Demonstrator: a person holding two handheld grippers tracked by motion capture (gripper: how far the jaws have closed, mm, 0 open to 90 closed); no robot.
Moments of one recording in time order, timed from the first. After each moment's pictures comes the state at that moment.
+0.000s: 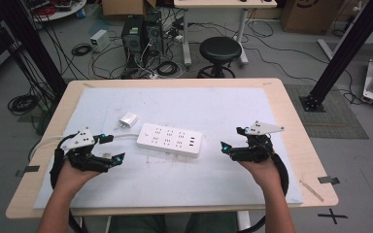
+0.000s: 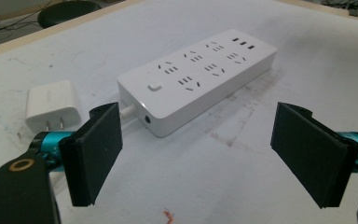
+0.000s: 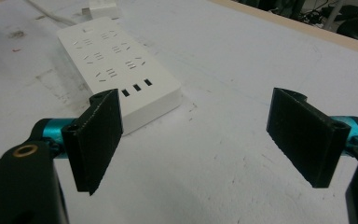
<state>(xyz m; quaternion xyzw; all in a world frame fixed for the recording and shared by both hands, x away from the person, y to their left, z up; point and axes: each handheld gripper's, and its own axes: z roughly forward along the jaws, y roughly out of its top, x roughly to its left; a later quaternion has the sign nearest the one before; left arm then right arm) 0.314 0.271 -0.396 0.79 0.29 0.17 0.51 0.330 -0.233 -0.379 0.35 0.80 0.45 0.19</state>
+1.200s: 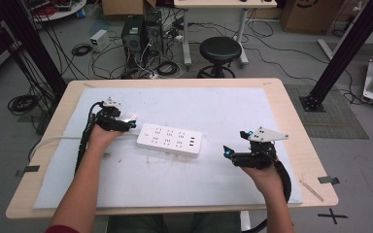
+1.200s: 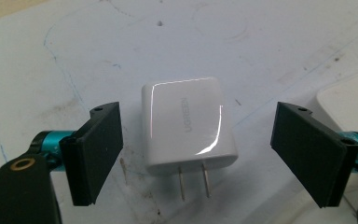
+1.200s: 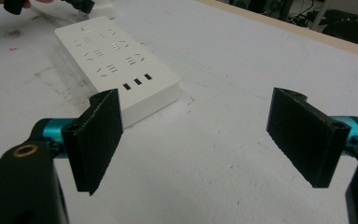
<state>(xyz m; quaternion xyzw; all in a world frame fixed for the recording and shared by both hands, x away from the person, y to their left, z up) 0.465 0.251 -0.434 0.80 0.43 0.20 0.37 0.311 -0.237 -0.381 0.36 0.79 0.45 0.21</state>
